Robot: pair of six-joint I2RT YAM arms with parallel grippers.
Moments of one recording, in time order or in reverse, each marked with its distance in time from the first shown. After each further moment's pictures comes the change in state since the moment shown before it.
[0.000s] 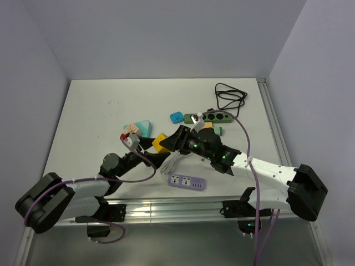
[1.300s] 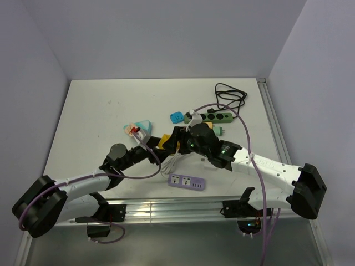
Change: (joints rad) left arm -0.011 -0.058 0.150 -0.357 0.043 0.102; right arm 0.045 0.011 0.167 -0.349 0.121 -0.256
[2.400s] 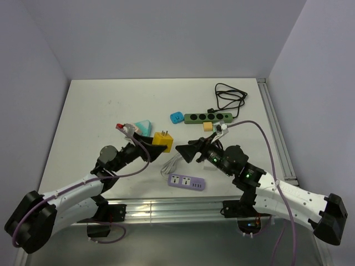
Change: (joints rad) left arm 0.061 -0.151 -0.032 -0.066 -0.013 -0.288; right arm 0.014 -0.452 -0.370 0.340 0.077 -0.069
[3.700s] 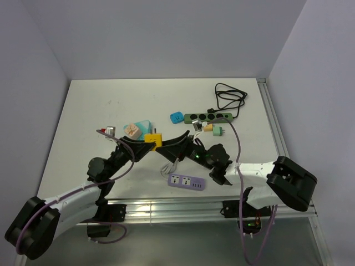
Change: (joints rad) left arm 0.100 -0.062 -0.156 0.357 0.017 -0.656; right arm 0.008 0.568 -0.052 0.921 -0.292 0.208
